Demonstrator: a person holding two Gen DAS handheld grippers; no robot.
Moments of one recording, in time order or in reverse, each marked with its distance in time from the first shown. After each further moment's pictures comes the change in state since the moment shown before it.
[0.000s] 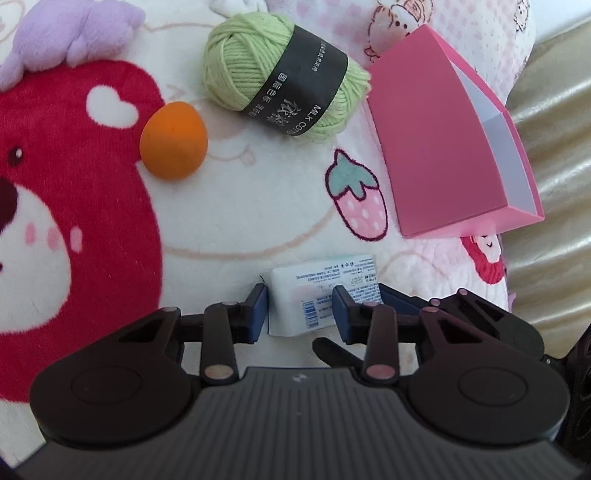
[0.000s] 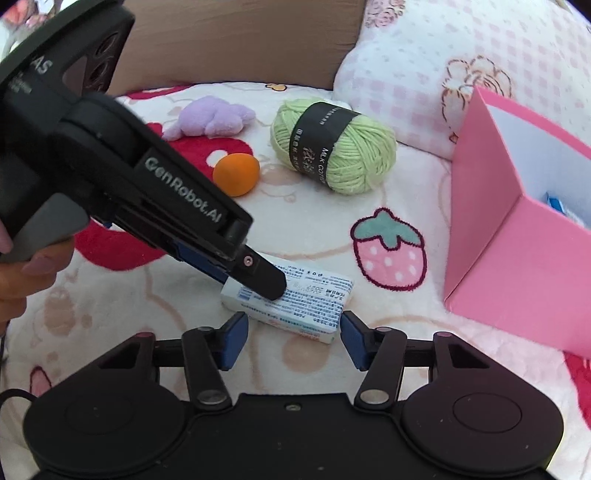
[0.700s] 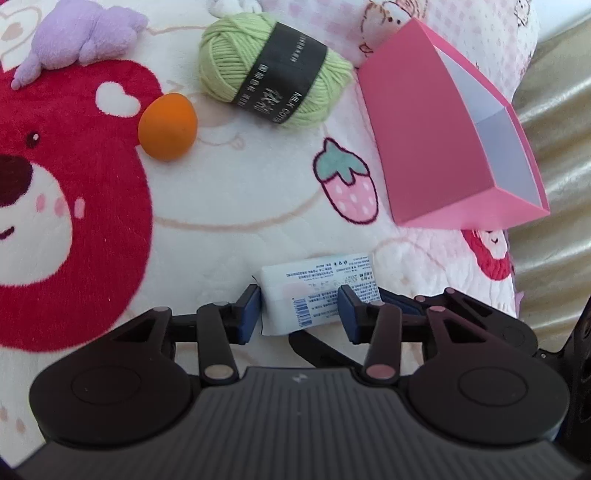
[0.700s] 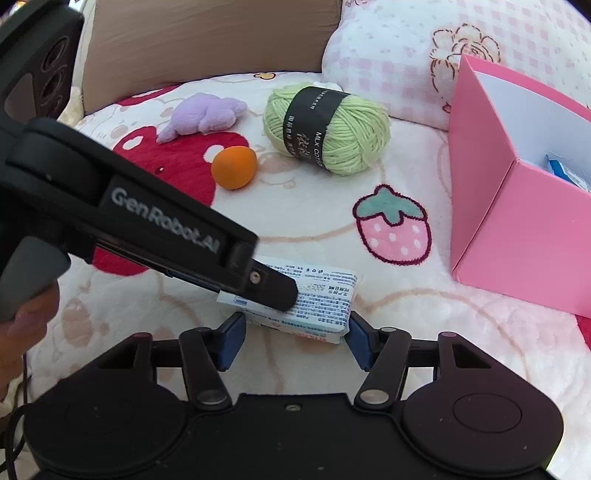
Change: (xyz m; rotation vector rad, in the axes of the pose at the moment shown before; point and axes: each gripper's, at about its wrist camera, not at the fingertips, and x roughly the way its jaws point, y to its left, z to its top) left arm -0.009 -0.028 -0.021 -0.004 -0.022 0.078; right arm -0.005 -0.006 0.000 0.078 0.065 0.076
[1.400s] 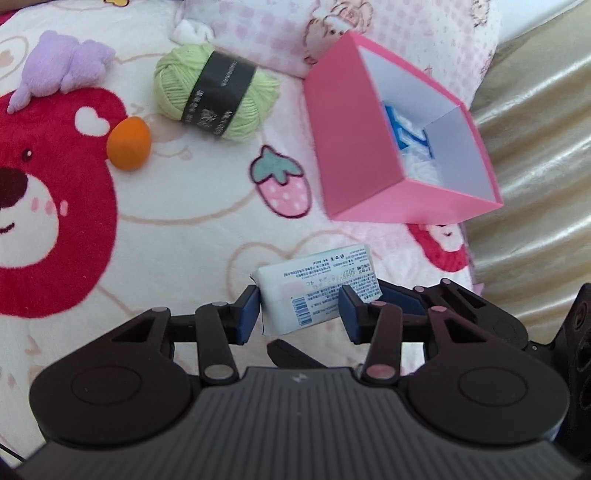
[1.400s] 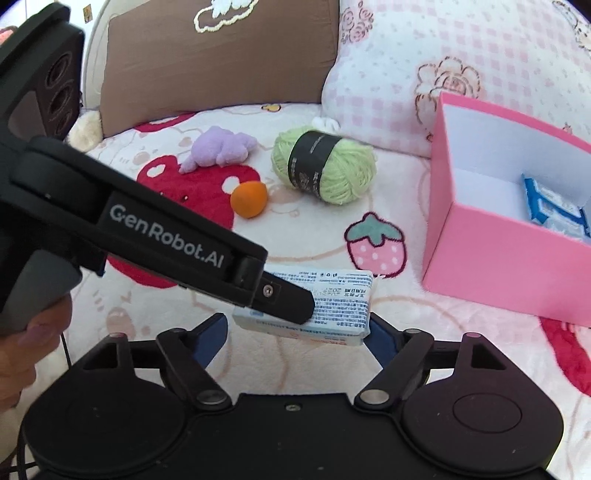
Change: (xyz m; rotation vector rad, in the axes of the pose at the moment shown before) left arm -0.044 -0.046 -0.008 0.023 -0.021 -0.067; right arm -0.063 -0.007 0.010 0.022 -0.040 0.017
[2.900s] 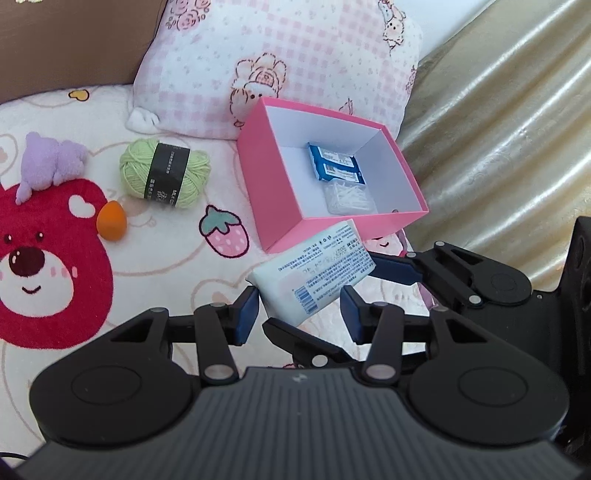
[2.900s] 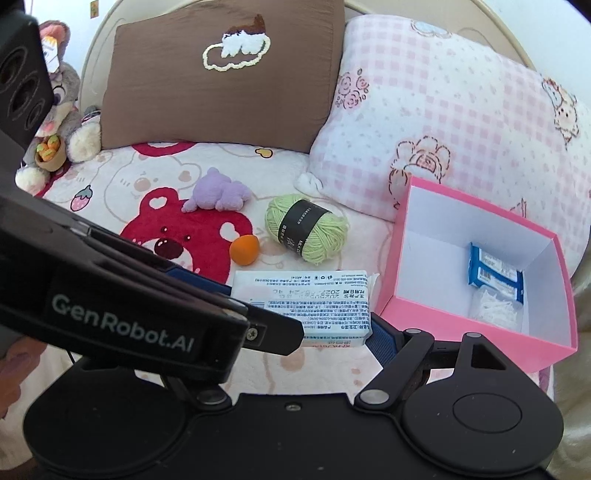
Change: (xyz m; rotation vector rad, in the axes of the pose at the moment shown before) left arm -0.090 -0.061 0.006 0.150 -0.085 -0.046; right arm -0.078 0.033 0.047 -0.088 -0.017 -0.137
